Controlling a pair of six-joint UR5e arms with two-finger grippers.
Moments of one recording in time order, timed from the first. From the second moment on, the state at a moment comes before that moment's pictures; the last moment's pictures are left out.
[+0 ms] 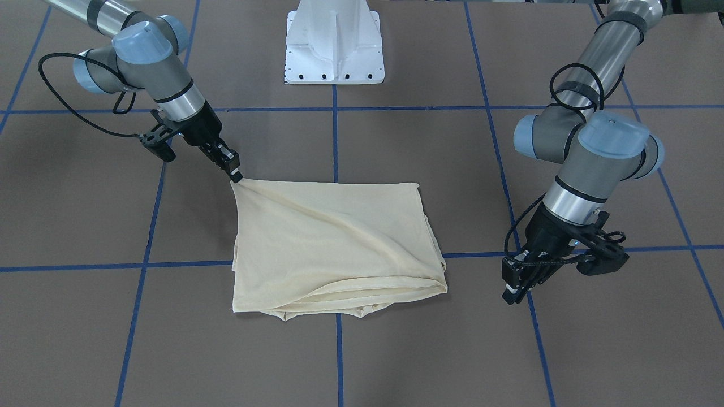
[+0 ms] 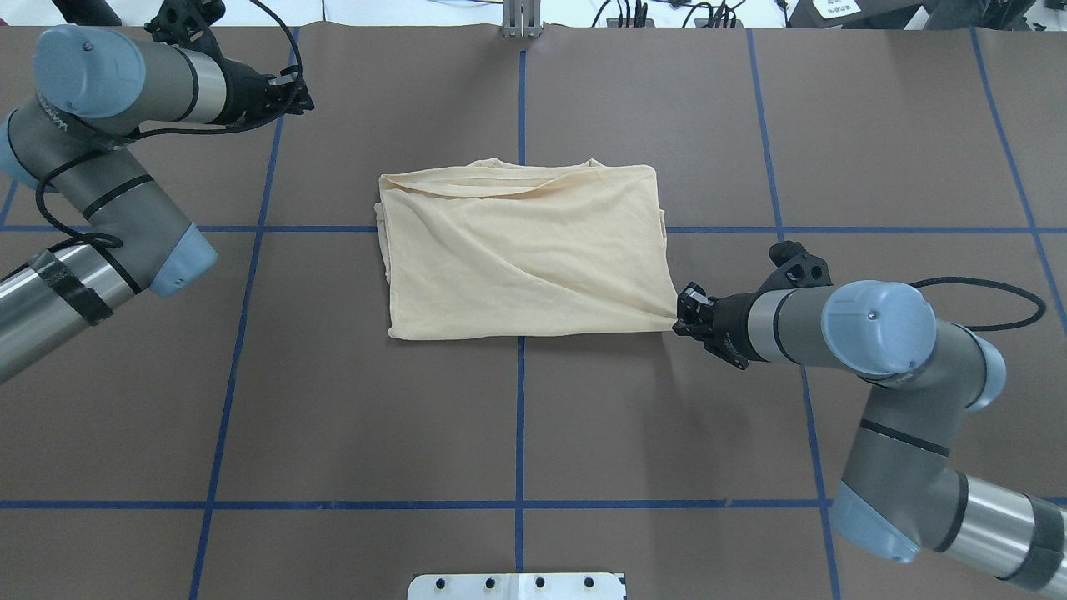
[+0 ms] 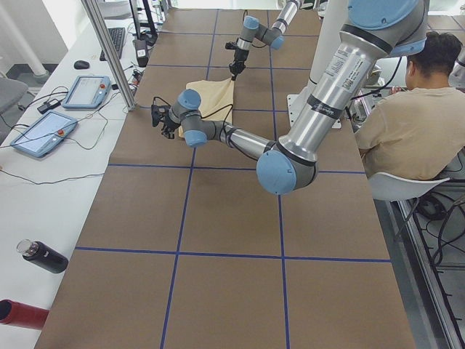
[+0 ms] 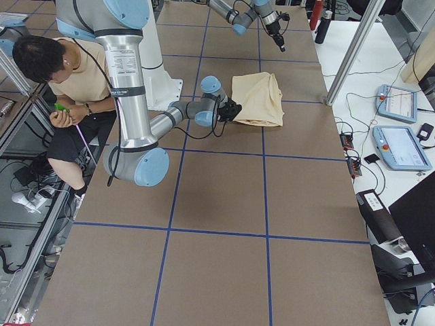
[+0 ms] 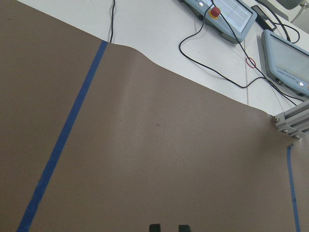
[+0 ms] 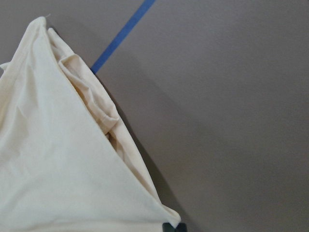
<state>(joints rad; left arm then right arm) -0.92 -2.11 -1.32 -2.47 -1.84 -1.40 0.49 -1.42 1.88 -0.93 1.70 2.05</state>
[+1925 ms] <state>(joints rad) -0.38 -1.92 -1.82 -2.17 -1.73 -1.86 0.46 -1.58 2.12 -0.97 1.88 2.07</state>
